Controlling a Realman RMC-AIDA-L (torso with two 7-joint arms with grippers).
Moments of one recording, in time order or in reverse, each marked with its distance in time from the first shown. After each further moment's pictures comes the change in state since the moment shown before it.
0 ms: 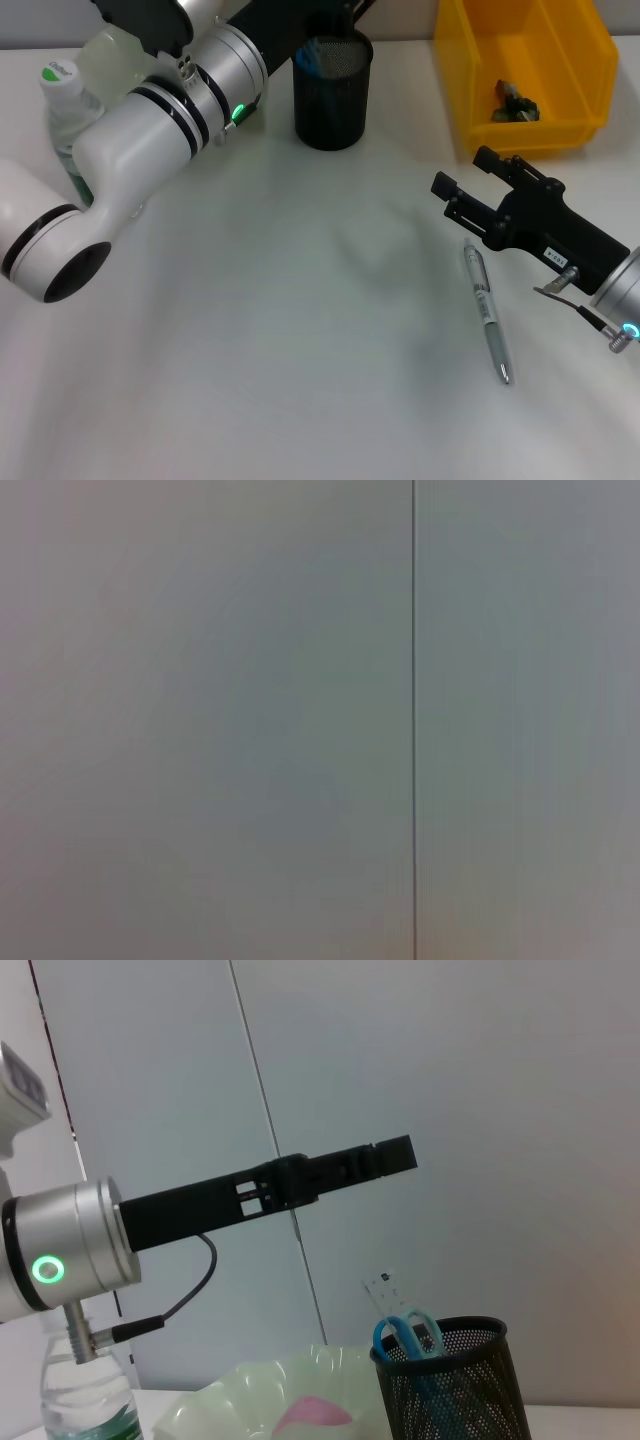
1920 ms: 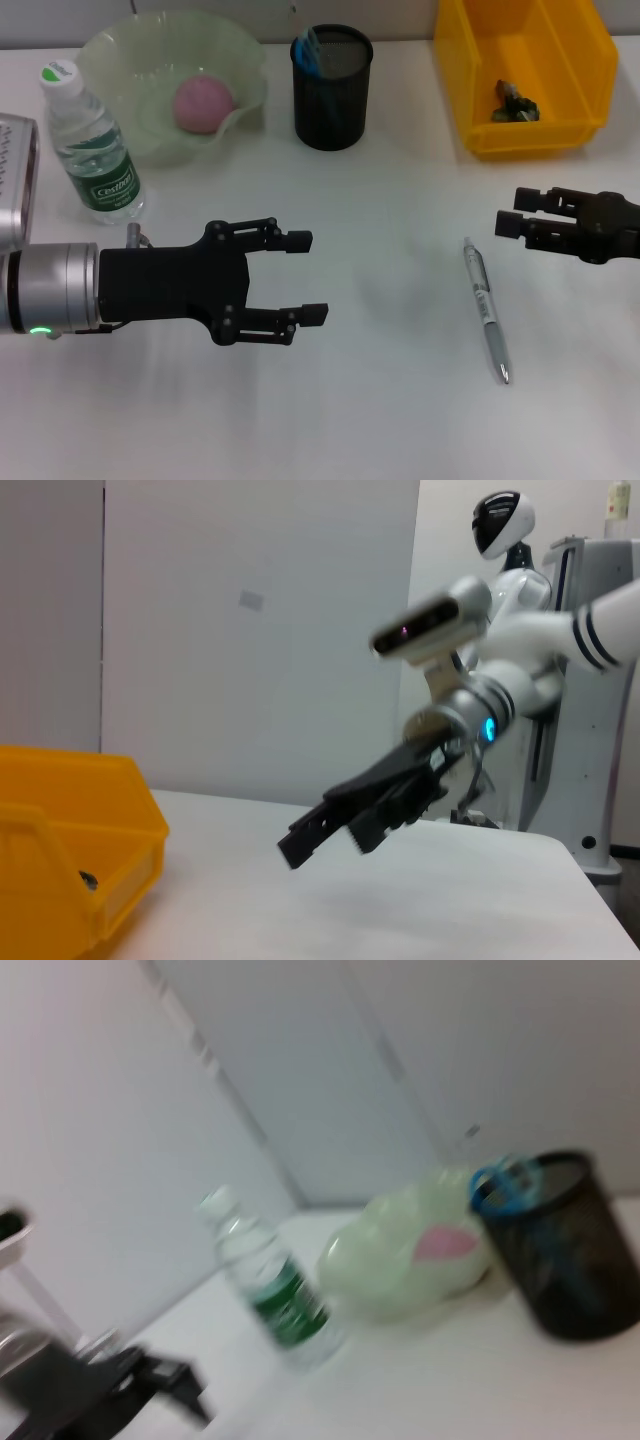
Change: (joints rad) left arm 0.271 0.142 -0.645 -0.019 1.644 0.793 -0.651; right arm 0.009 -0.026 -0.027 -0.682 -0.495 -0.352 0.928
